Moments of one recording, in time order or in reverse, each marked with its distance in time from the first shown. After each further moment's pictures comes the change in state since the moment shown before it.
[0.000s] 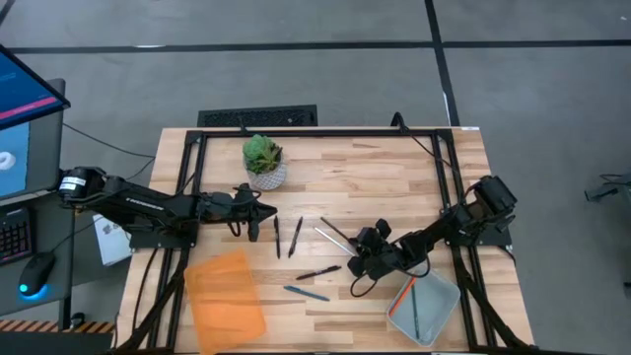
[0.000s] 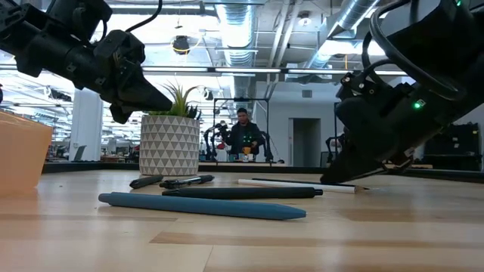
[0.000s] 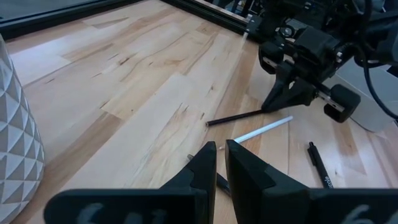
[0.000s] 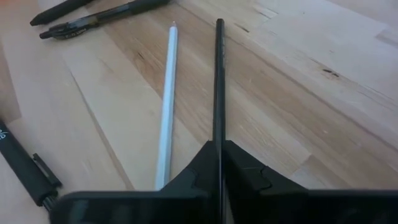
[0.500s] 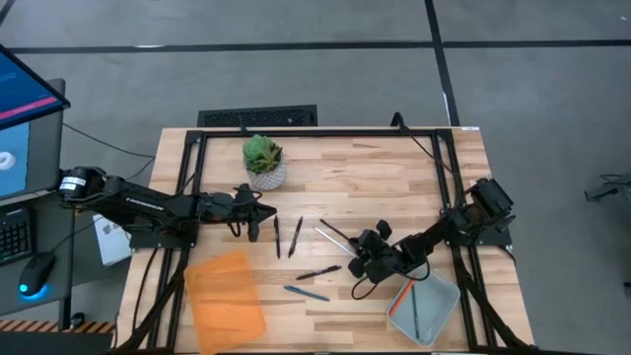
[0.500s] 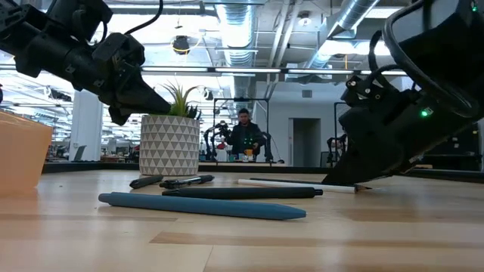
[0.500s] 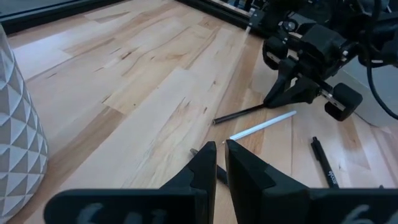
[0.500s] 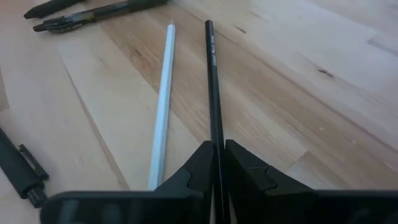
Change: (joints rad) left arm 0.000 0.000 -0.001 -0.020 0.000 0.000; right arm 0.010 0.053 -0.002 0.044 0.072 -0.017
